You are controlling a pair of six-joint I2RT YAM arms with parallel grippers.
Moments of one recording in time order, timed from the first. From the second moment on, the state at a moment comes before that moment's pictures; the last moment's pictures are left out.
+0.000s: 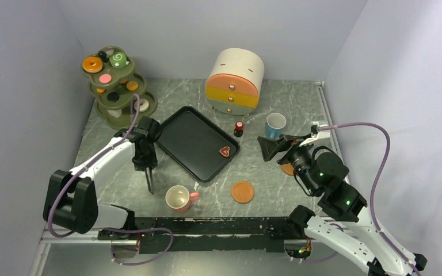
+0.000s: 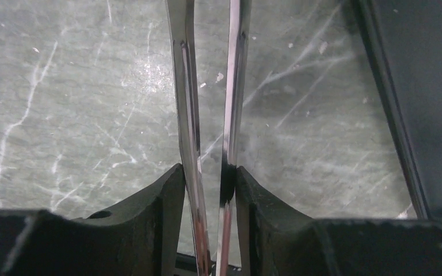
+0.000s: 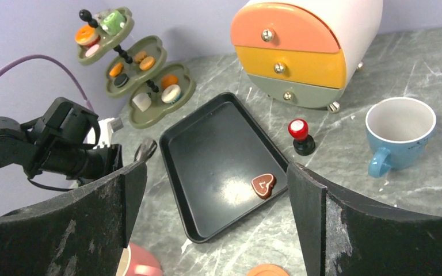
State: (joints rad) left arm -0.32 1.33 0.87 -0.86 -0.24 -0.56; right arm 0.81 0.47 0.83 -0.36 0.40 0.42
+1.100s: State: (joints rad) left arm -0.32 1.30 0.71 -0.69 -0.34 -0.73; right arm 0.81 0.47 0.82 -0.37 0.42 0.42
